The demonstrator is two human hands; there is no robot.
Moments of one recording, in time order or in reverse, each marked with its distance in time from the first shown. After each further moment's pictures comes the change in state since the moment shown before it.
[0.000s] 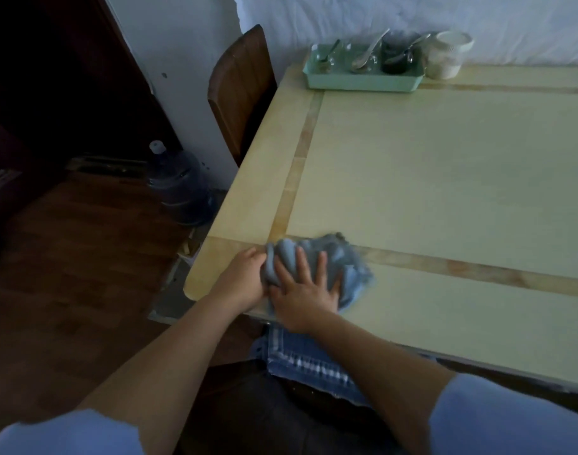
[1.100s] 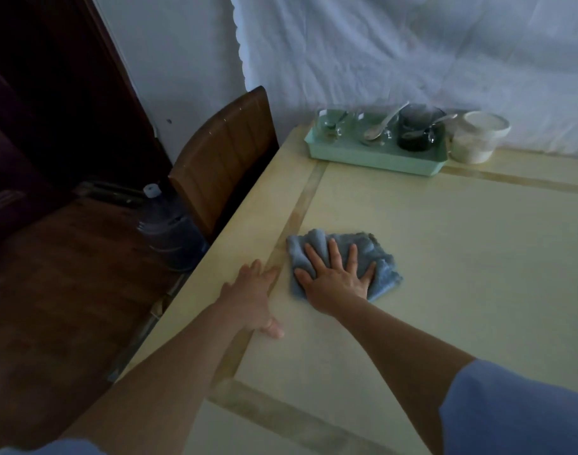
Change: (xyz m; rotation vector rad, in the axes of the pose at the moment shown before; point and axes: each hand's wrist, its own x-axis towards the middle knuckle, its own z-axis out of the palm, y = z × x) left_hand 0.193 0.070 -0.049 0.068 -0.158 -0.125; right_hand 0.234 0.092 -0.145 -0.151 0.150 -0.003
